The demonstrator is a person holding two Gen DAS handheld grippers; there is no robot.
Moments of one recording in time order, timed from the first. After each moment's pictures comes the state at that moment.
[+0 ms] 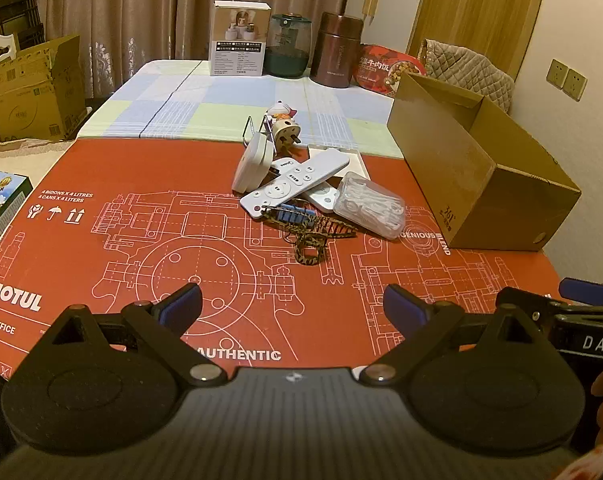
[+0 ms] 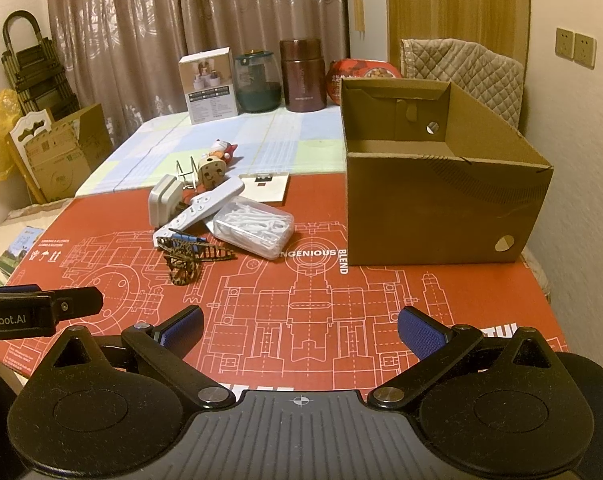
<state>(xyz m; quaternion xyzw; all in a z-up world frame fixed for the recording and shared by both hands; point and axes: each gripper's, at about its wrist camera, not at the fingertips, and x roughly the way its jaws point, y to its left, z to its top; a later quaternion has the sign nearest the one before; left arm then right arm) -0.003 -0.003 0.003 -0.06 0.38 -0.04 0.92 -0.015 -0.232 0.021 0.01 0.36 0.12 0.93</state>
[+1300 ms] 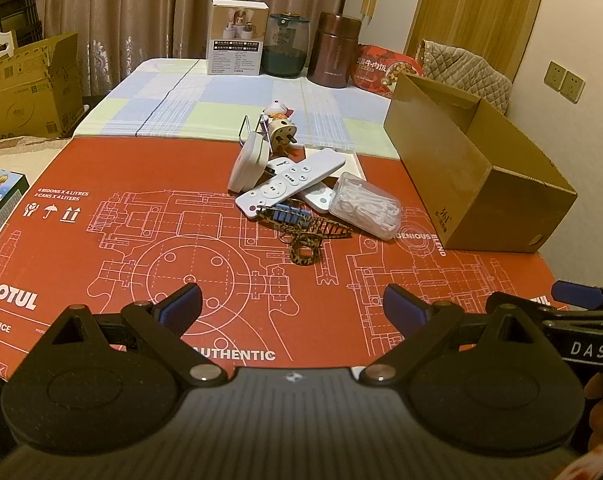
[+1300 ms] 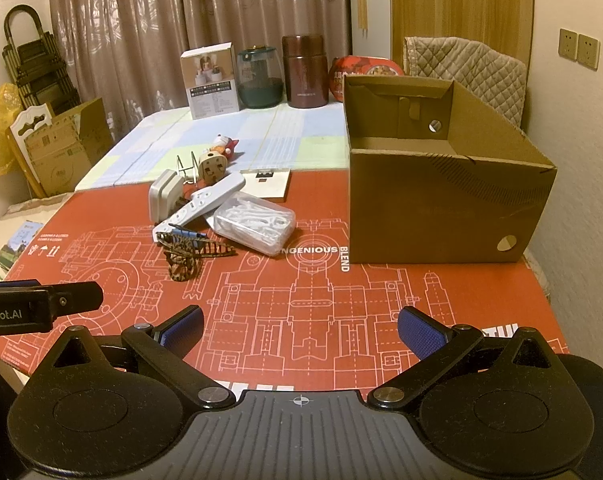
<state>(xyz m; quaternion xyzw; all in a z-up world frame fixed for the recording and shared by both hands) -0.002 -0.004 0.004 -0.06 0.38 -0.04 0.92 -0.014 -0.228 0.019 0.00 0.36 0.12 0.92</state>
